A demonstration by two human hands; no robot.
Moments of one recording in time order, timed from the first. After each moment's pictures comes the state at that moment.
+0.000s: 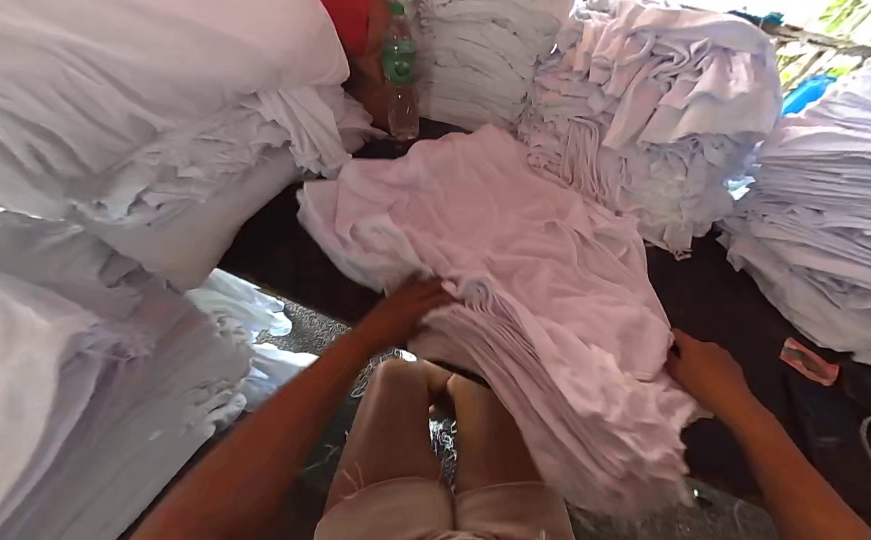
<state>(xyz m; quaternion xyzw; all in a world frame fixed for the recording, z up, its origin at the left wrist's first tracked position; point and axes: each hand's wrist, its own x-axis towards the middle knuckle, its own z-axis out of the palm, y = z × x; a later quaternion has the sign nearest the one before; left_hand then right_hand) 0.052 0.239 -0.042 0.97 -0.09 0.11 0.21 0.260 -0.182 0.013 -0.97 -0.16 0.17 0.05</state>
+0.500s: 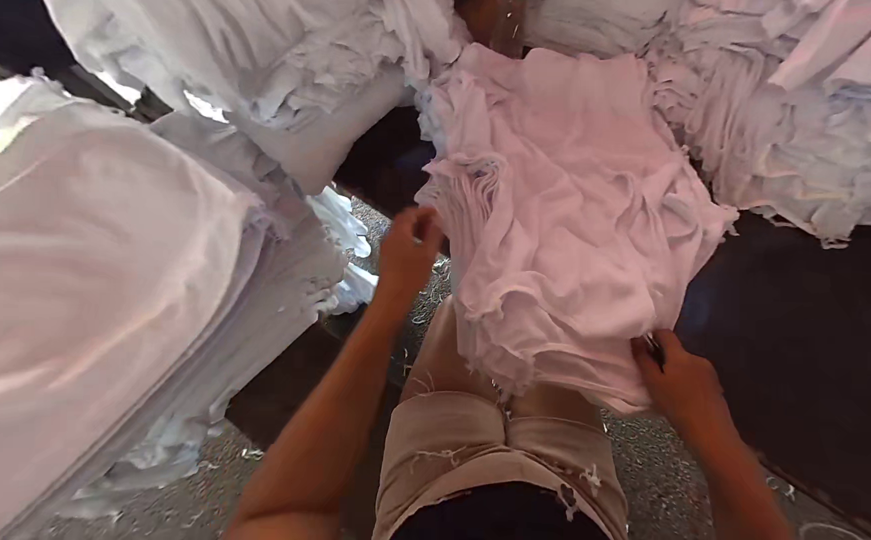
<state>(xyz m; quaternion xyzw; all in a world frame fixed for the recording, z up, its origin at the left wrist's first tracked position) -0.046 0.223 0.025 0.80 0.38 0.21 0.40 0.114 -0.093 -0.003 -0.93 -0.29 0.12 0.19</state>
